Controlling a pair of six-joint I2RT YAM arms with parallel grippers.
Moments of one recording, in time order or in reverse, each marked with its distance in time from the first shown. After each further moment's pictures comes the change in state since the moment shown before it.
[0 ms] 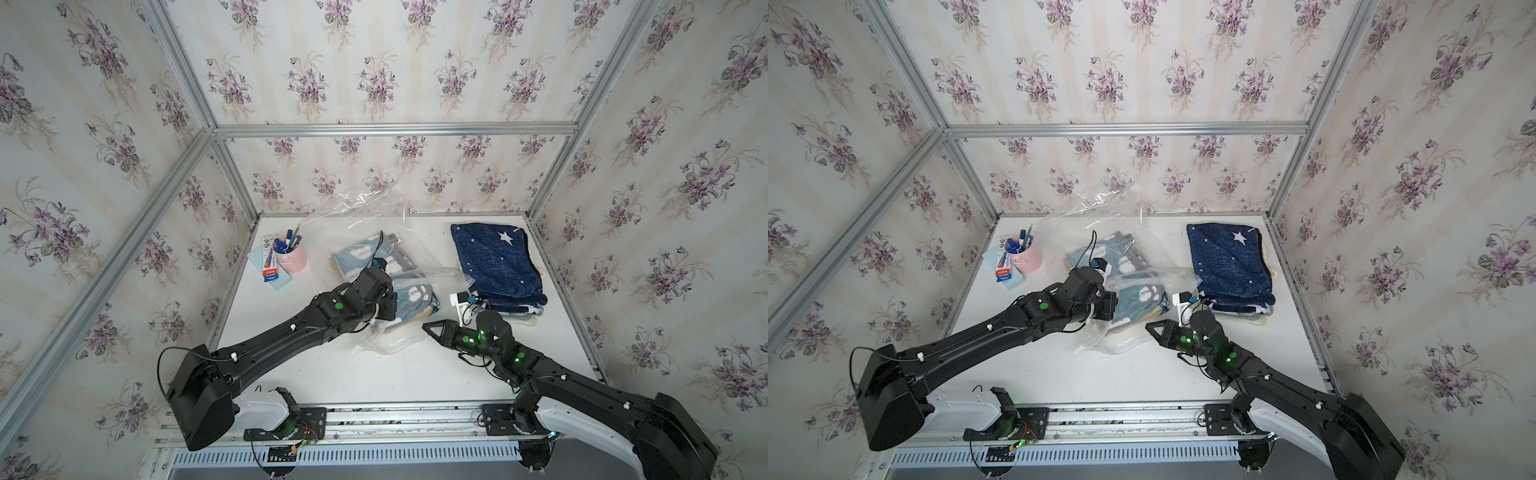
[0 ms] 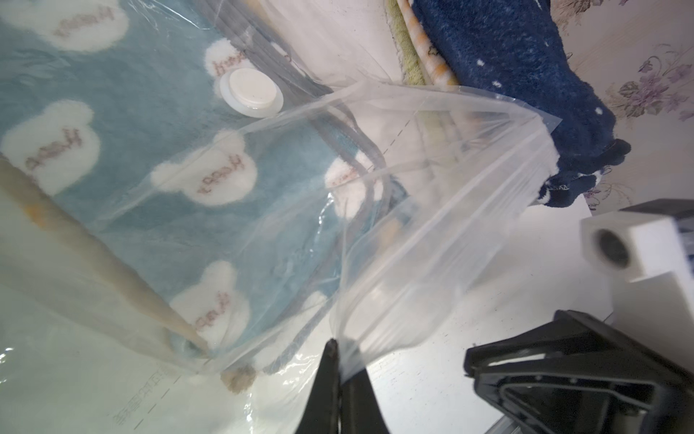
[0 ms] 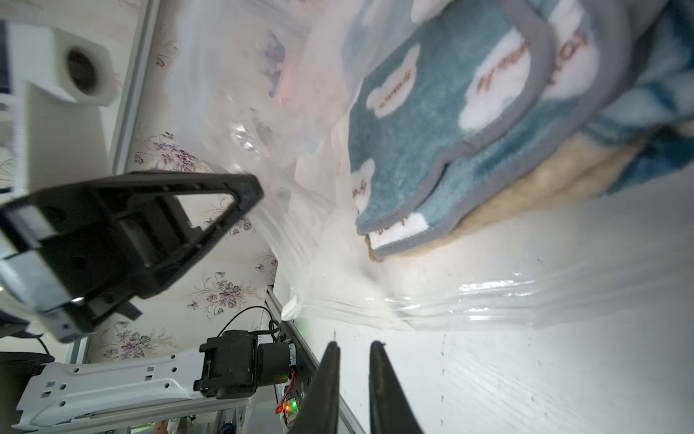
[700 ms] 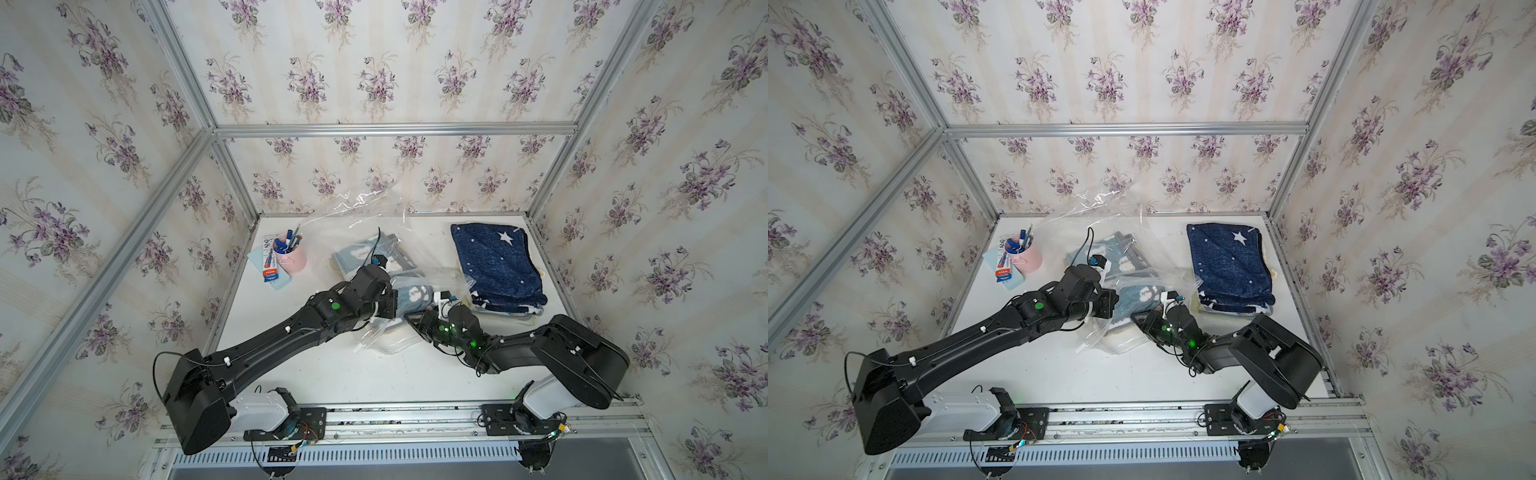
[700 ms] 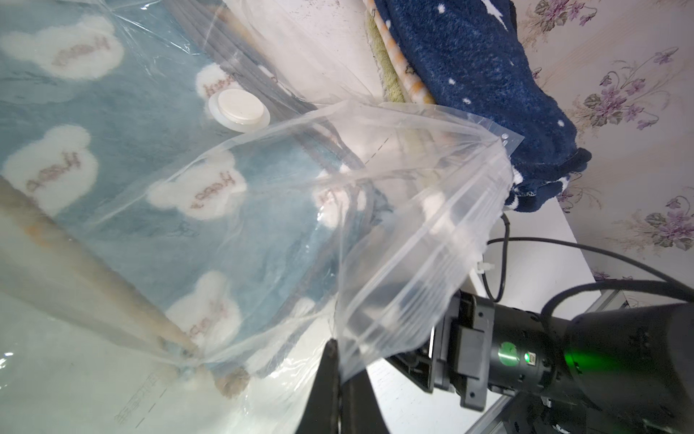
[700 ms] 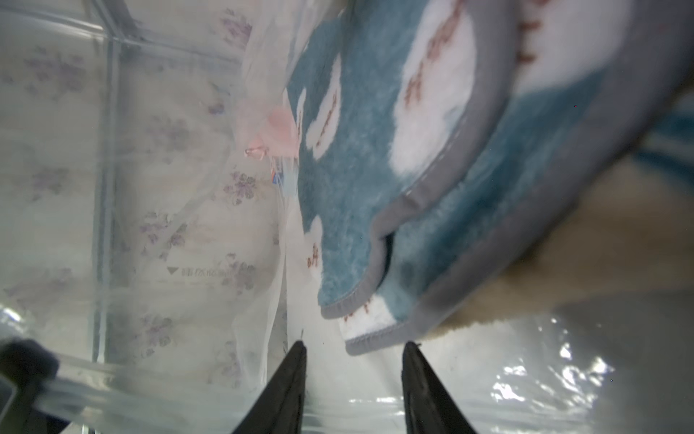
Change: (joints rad) left arm -0.002 -0.029 0.009 -0.001 0.016 0.016; right arm 0.017 0.620 0.065 0.566 0.134 0.278
